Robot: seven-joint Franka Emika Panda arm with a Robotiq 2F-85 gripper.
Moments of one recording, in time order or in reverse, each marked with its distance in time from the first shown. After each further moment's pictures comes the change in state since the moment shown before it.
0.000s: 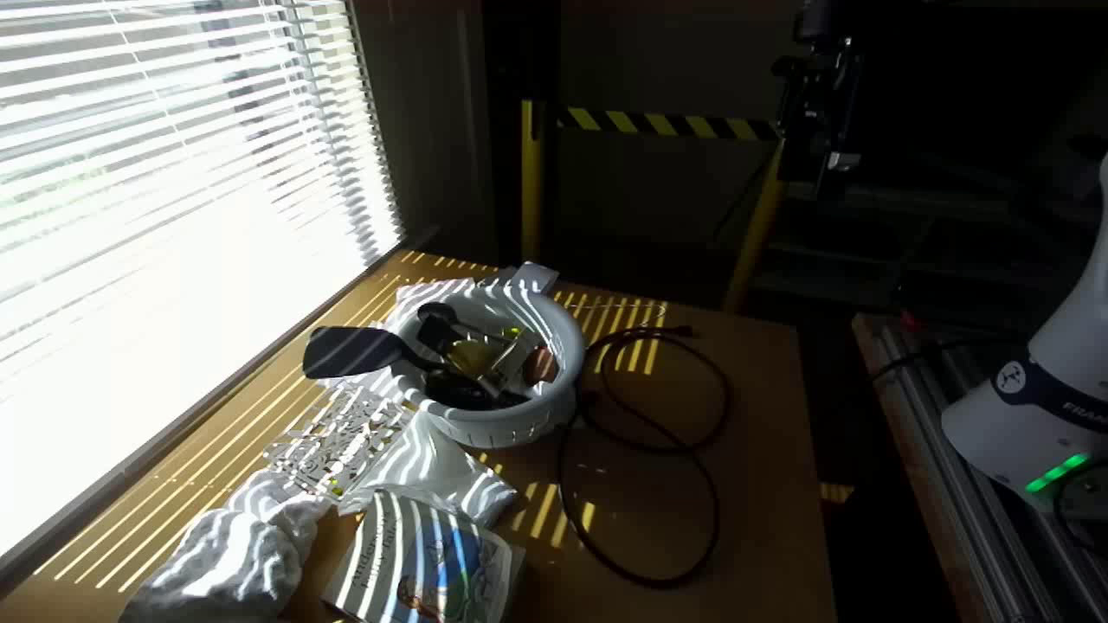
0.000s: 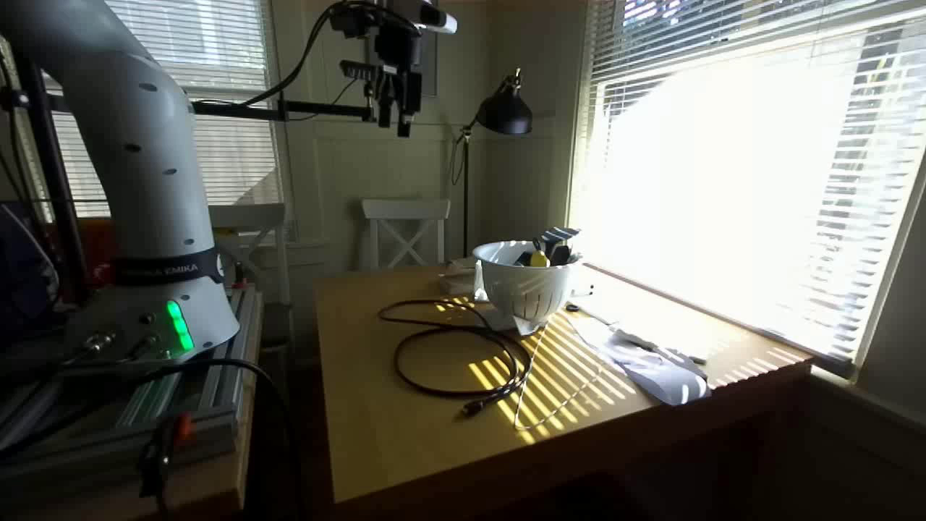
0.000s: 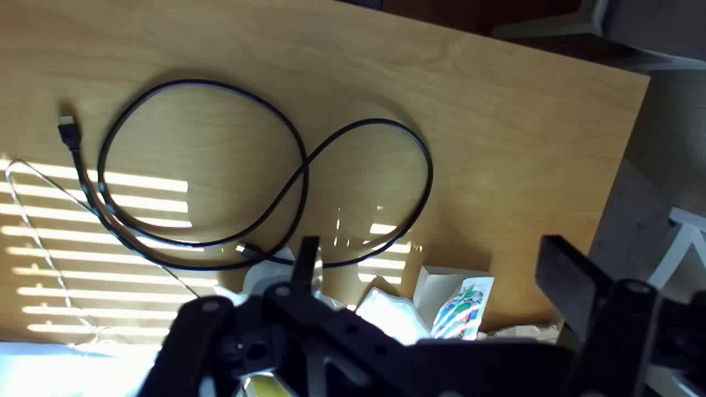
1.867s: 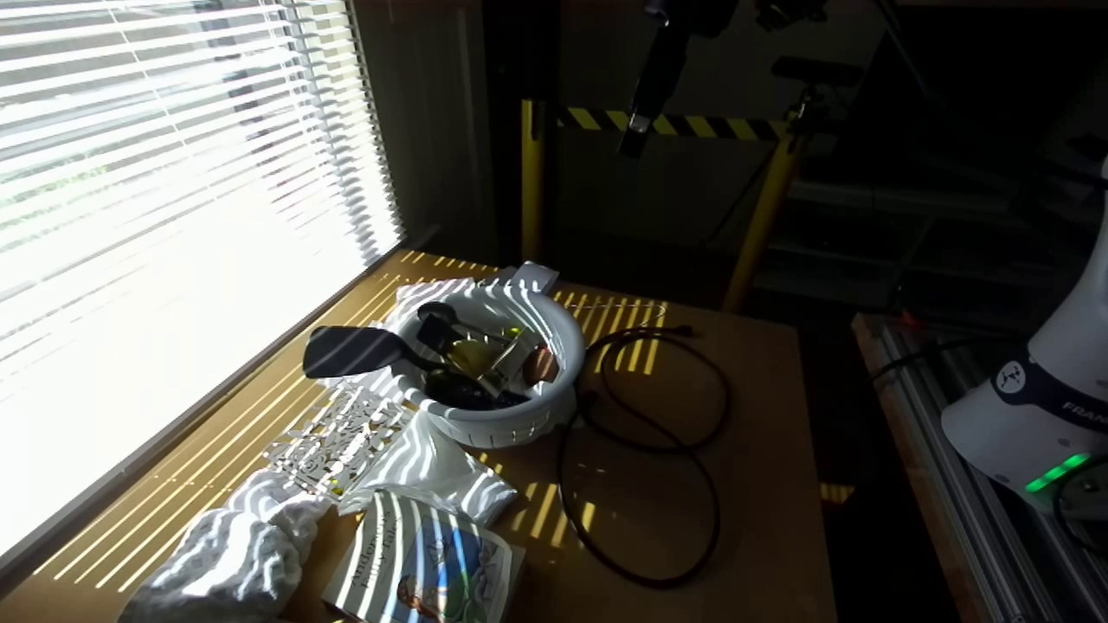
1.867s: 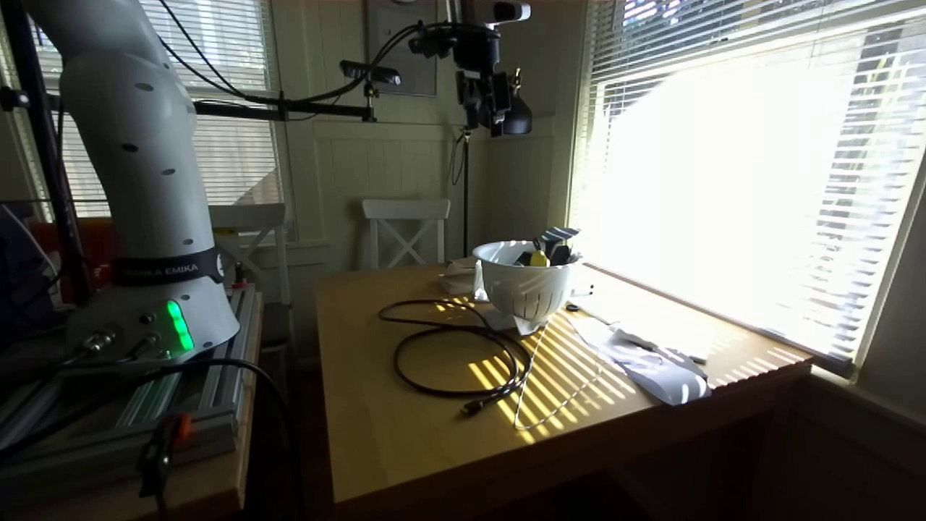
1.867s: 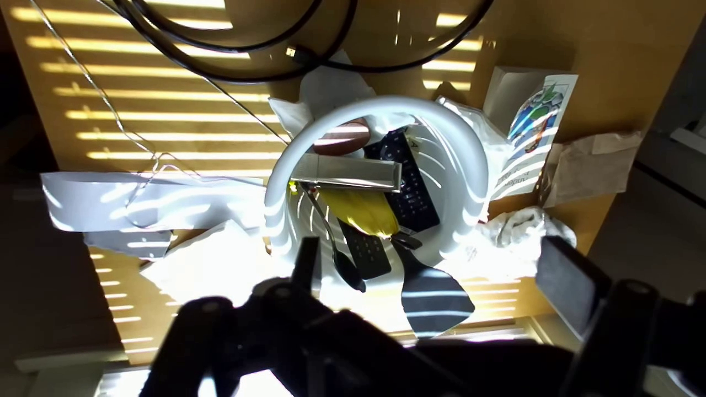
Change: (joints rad) arm -0.029 0.300 -0.057 0.184 0.044 0.394 -0.033
